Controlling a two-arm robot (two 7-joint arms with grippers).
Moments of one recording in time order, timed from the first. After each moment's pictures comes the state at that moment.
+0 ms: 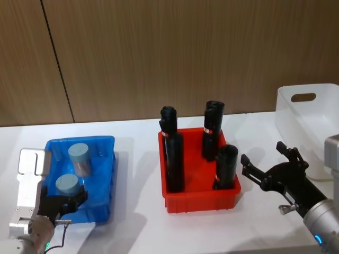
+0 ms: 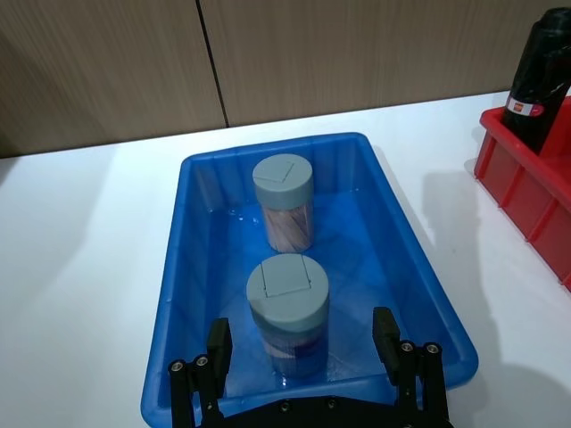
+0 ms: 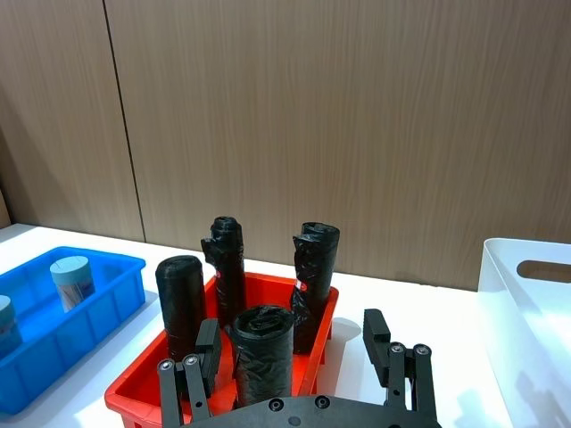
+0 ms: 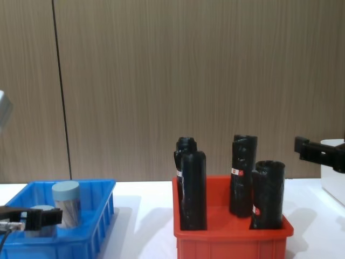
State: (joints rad) left arm -0.18 0.43 0.32 -1.56 -0.51 0.34 0.27; right arm -0.01 0.34 -0.23 -1.77 0.29 0.03 0.07
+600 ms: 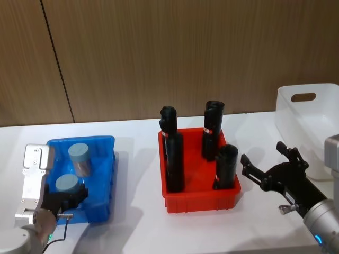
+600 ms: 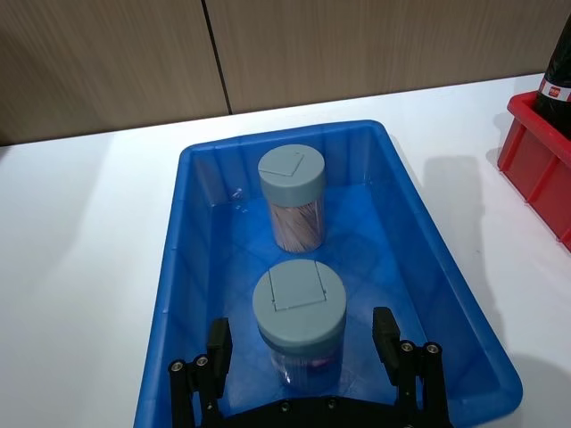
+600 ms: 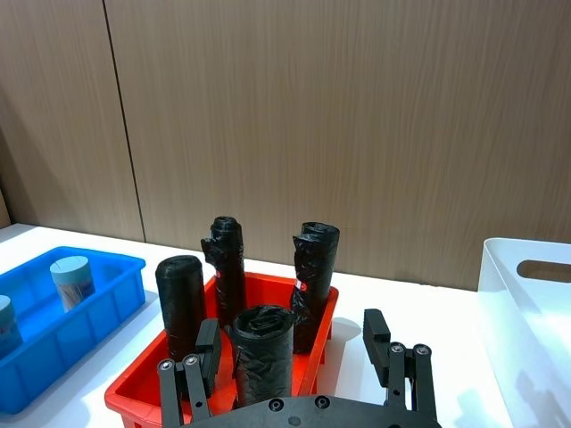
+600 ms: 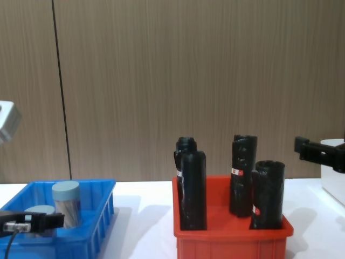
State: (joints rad) left arm -0.26 0.39 0.31 -1.43 -0.48 0.36 0.23; right arm -0.01 0.34 -0.23 -1.77 0.29 0.03 0.07
